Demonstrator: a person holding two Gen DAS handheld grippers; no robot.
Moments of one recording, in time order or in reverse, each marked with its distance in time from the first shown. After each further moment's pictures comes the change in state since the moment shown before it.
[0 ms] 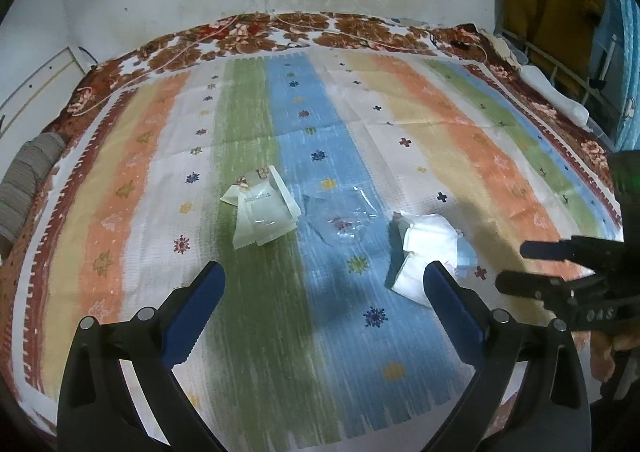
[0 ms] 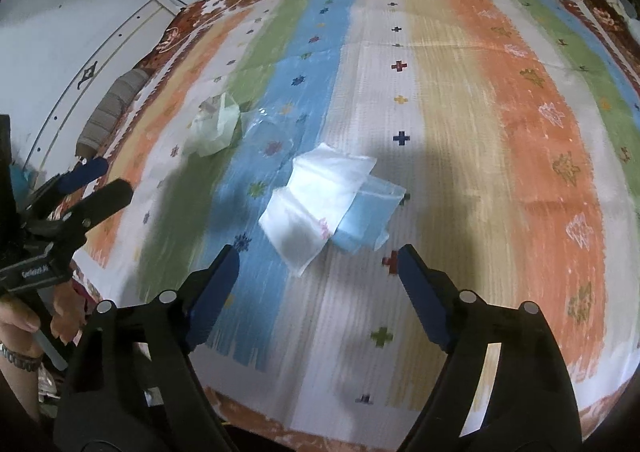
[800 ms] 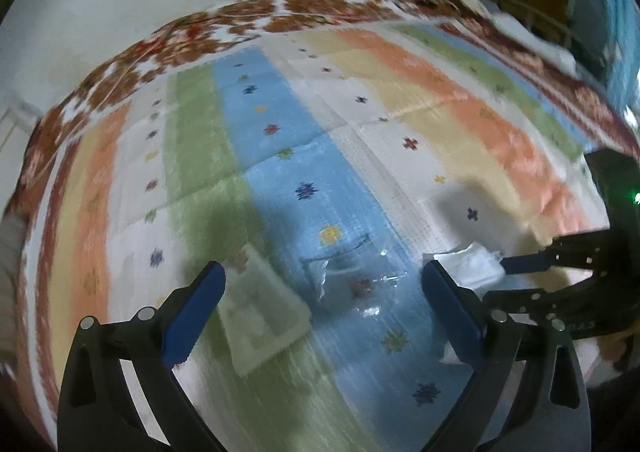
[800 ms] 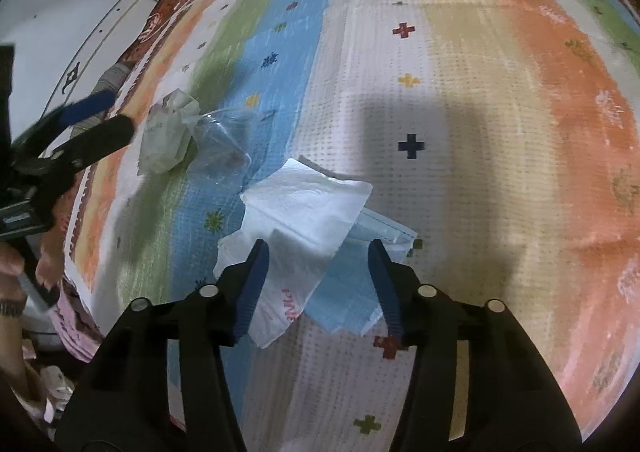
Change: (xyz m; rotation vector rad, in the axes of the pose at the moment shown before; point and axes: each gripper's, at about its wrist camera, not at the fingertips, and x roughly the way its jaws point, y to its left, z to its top) left arm 0.093 -0.004 0.075 0.259 0.098 -0.067; right arm 0.081 -0.028 0.041 0.054 0.128 0.060
